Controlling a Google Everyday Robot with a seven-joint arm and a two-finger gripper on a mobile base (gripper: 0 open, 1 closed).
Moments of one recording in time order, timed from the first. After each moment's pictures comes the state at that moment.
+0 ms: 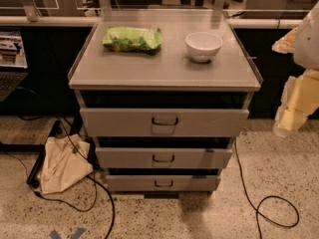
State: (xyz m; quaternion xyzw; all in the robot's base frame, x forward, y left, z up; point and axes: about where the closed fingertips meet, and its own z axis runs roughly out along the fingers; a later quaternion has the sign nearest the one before) arm 0.438 -0.217 0.976 -0.60 0.78 -0.03 0.16
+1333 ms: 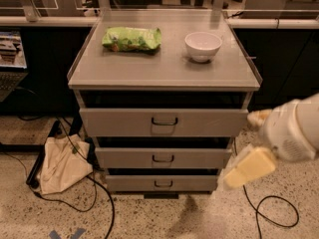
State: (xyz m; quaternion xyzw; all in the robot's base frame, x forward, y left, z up) arm 0.399 -0.169 0.854 -0.46 0.84 0.13 0.26
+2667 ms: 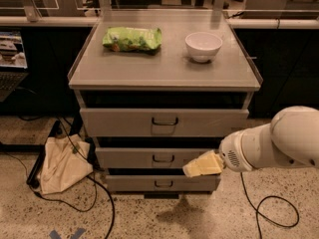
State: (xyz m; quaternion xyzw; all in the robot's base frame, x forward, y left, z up) arm 0.451 -0.133 0.740 -0.29 0.90 0.16 0.27
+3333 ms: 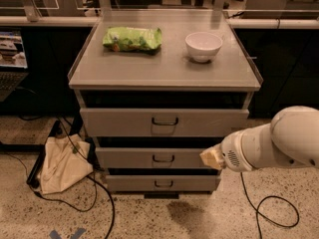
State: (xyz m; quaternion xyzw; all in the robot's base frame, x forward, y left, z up) arm 0.451 -0.133 0.740 -0.29 0.90 0.16 0.27
